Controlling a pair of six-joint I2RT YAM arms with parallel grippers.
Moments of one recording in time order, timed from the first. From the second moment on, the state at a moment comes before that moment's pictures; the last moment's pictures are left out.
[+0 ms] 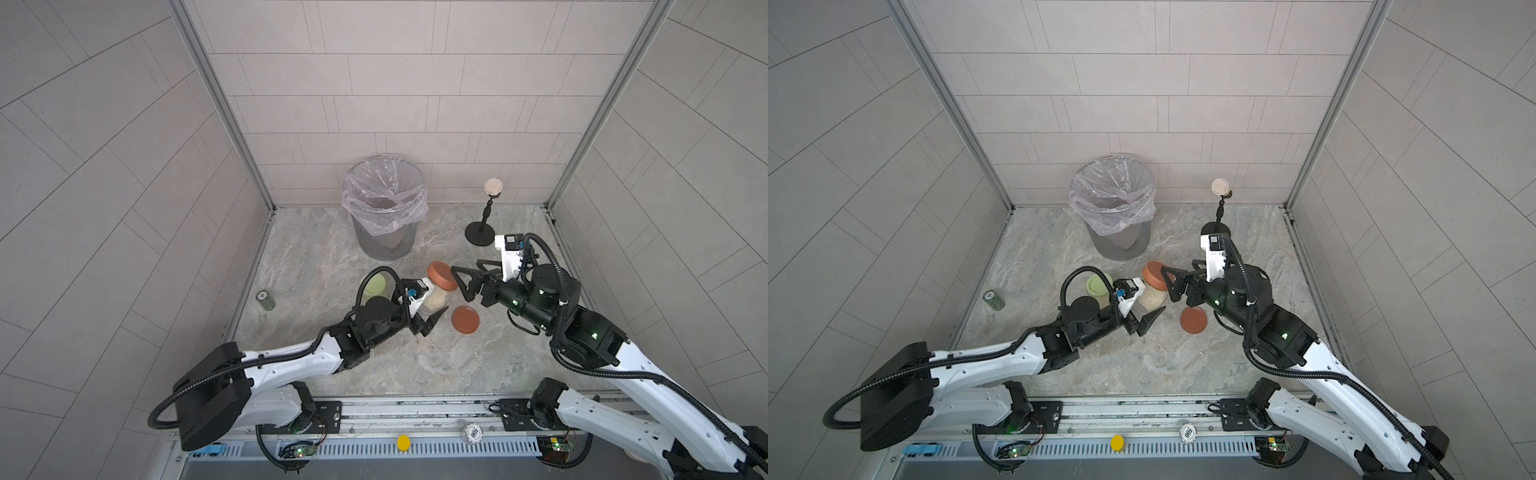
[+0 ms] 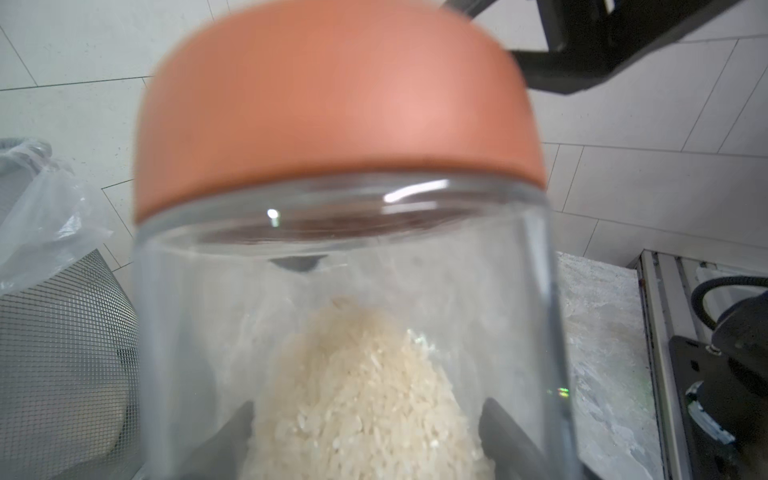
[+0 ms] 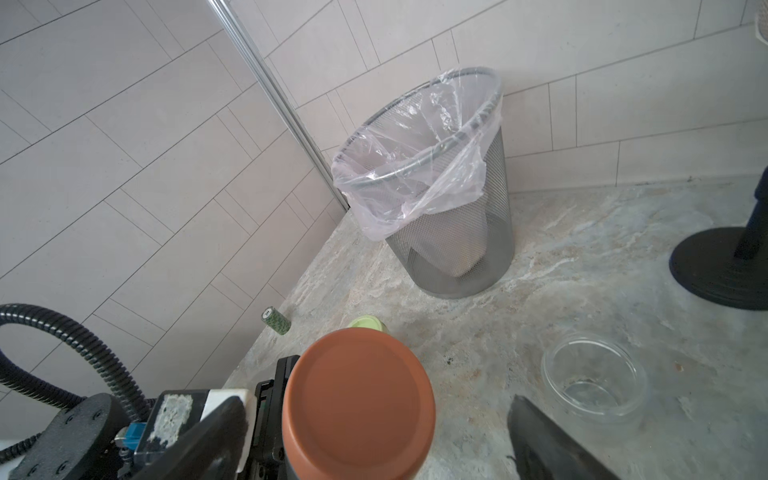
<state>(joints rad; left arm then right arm) -1.00 1.22 0.55 0.54 -0.04 0.12 0.68 0.80 1.00 -0.43 0.03 0.54</state>
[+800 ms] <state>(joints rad) -1.00 1.20 0.59 0.41 -0.05 0.47 0.44 1.17 1.29 -0.93 -0.59 0.61</state>
